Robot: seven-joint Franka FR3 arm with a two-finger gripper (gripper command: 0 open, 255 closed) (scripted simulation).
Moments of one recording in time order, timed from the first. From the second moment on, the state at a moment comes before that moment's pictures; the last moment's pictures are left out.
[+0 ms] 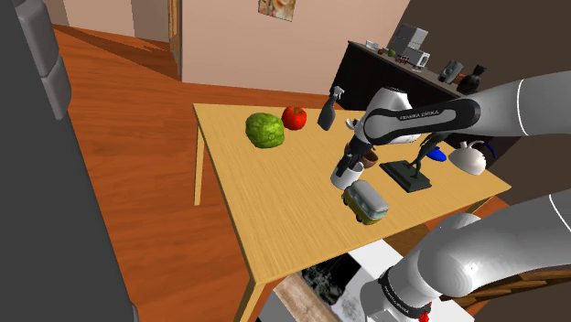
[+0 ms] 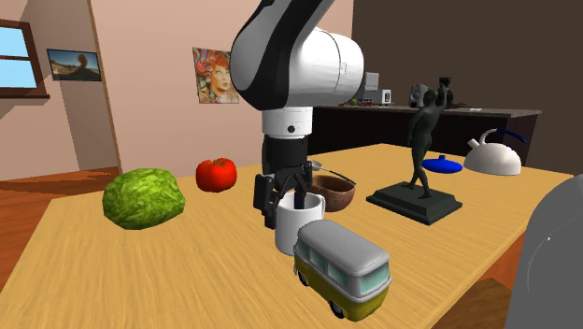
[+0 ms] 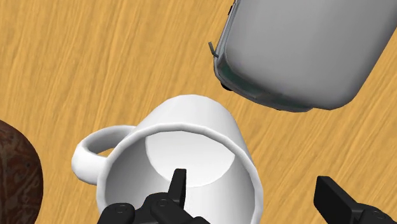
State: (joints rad) arm -0.08 -0.37 -0.37 -2.64 -0.16 2.31 -0.34
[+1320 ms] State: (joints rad) arm -0.08 -0.41 -0.35 -2.62 -0.16 2.25 -0.33
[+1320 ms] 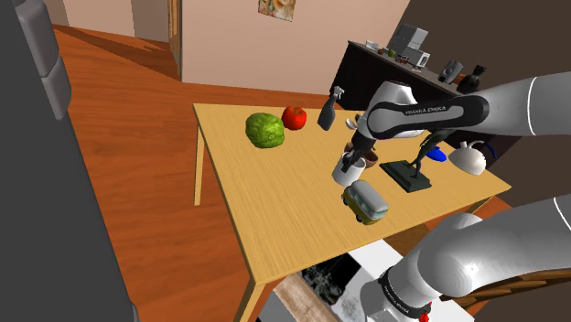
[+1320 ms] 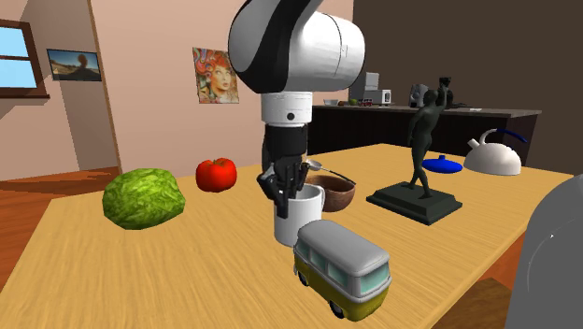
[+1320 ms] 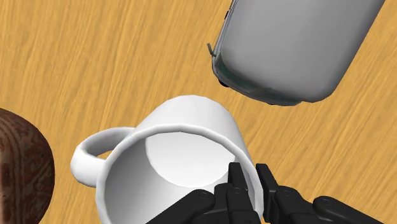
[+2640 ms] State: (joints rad) arm -0.08 -0.52 -0.31 -2.43 -0.15 1.95 -0.32
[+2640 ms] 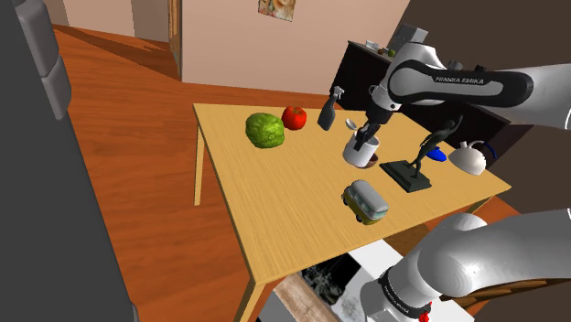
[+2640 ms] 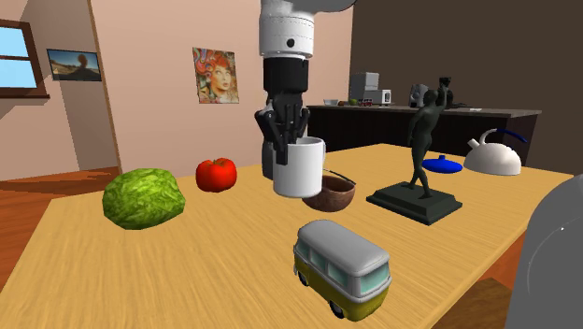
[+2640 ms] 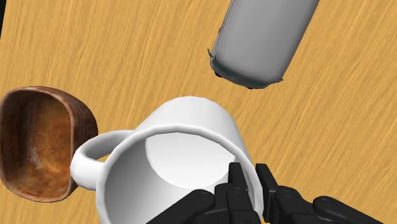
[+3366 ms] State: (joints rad) arm -0.10 -0.38 -0.42 -2.21 -0.15 1.88 -0.47
